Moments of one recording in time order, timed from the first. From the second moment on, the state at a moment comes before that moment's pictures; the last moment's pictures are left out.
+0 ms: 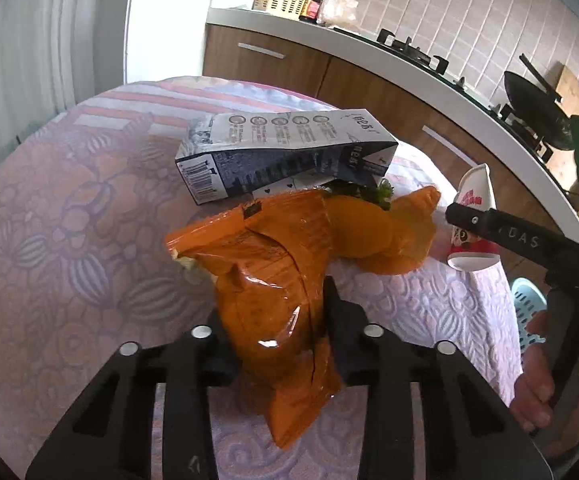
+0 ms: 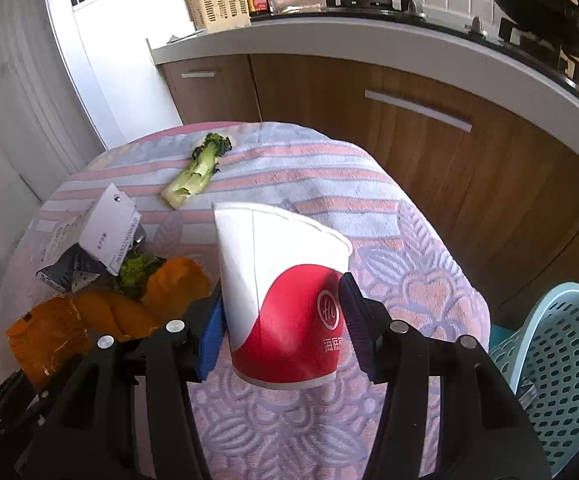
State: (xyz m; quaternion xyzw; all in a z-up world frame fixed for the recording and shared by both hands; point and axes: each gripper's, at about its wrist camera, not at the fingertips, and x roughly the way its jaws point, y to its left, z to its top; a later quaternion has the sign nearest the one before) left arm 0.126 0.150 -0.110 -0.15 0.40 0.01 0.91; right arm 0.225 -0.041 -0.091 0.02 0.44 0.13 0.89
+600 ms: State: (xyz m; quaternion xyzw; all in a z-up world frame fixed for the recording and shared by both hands) left arm 0.094 0.155 -0.071 -0.17 0.33 -0.03 0.93; right arm 0.198 -0.070 -0.053 0.05 0.39 0.14 0.91
